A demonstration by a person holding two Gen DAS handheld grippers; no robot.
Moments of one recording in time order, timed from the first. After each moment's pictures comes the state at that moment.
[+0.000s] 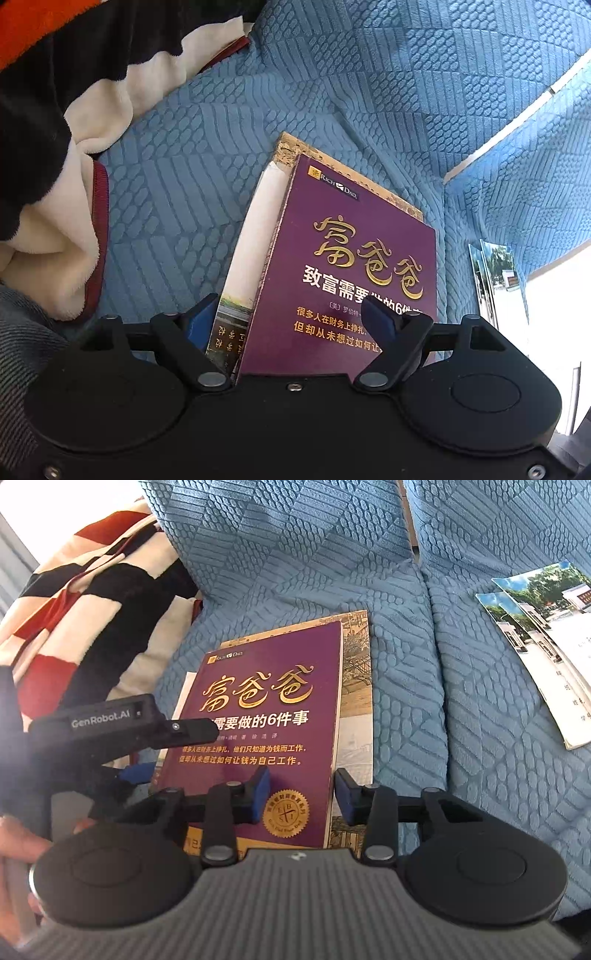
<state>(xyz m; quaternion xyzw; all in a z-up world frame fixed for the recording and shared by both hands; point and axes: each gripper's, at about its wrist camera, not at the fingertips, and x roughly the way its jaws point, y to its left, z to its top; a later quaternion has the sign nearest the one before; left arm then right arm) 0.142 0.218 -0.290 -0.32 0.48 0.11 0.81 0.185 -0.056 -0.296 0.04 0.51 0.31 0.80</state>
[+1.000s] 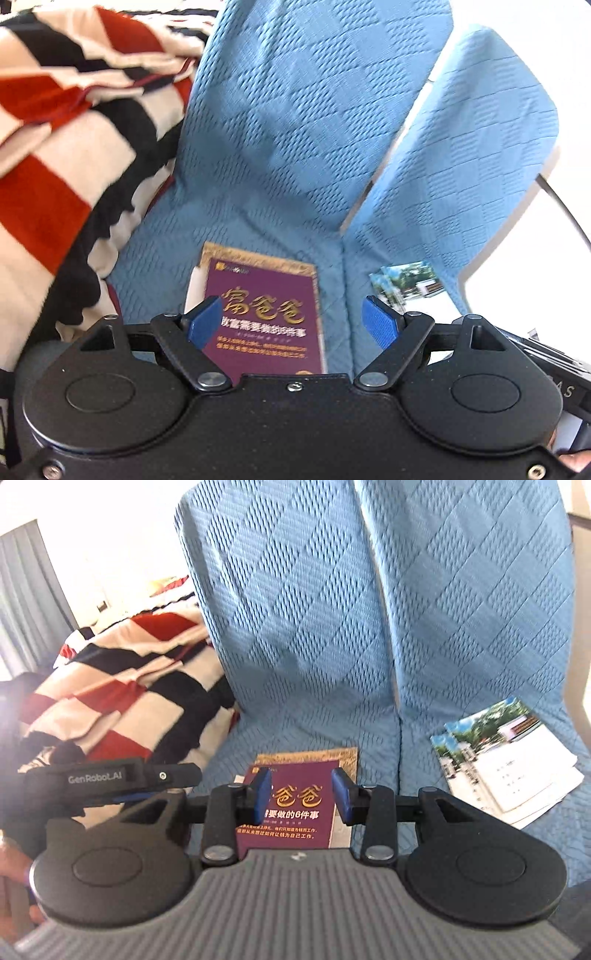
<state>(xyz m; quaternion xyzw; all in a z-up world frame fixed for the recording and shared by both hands) 0.083 0.159 -0.115 -0.21 0.38 0.06 0.90 0.141 -0.123 -0.136 0.04 0.36 0.32 0.87</state>
